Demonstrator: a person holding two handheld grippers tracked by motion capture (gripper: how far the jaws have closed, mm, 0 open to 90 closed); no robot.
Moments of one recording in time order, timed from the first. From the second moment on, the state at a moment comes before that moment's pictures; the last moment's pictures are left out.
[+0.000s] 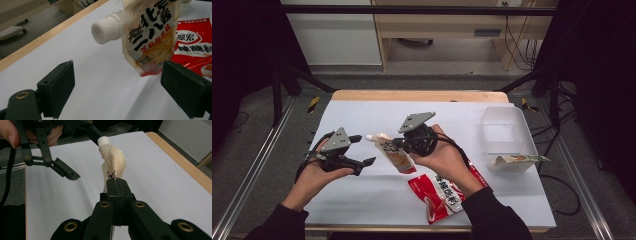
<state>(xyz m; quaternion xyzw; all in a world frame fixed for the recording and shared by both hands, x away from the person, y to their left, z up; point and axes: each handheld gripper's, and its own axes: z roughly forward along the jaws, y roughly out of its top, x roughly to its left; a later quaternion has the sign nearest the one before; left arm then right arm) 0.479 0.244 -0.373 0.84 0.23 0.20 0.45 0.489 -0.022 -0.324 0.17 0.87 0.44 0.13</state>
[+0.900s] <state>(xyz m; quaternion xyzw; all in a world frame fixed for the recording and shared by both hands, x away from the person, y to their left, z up) 0.502 0.230 -0.364 0.85 0.20 0.13 0.46 0.483 -0.023 -0.337 0.17 0.87 0.44 0.12</state>
